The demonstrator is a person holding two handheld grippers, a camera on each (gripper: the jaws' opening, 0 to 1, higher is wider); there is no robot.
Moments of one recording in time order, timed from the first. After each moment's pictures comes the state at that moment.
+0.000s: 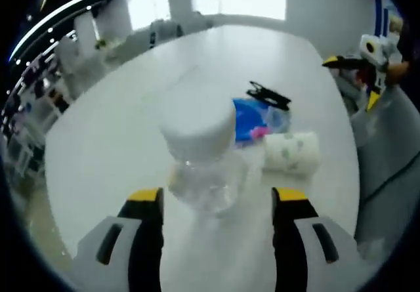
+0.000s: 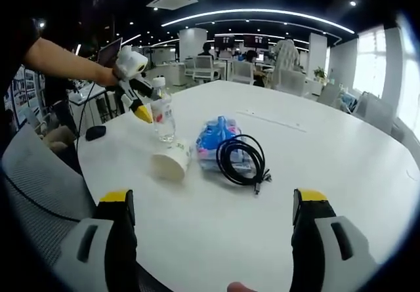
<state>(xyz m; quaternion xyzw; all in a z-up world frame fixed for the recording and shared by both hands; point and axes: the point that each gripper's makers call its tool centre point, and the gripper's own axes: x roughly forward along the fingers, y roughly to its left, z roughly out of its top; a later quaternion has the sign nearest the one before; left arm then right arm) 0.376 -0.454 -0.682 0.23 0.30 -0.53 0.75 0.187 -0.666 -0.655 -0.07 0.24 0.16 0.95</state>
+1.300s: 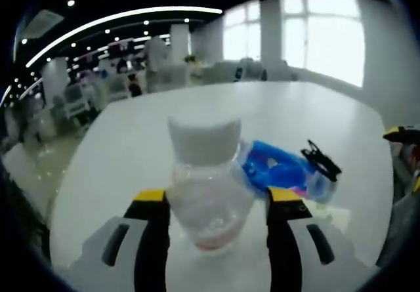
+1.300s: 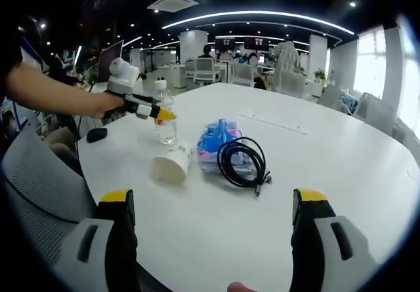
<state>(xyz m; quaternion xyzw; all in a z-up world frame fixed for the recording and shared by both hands) 0.403 -0.465 -0.677 0.08 0.22 -0.32 0.92 0.187 -0.664 -0.652 -0.06 0.24 0.16 0.96</state>
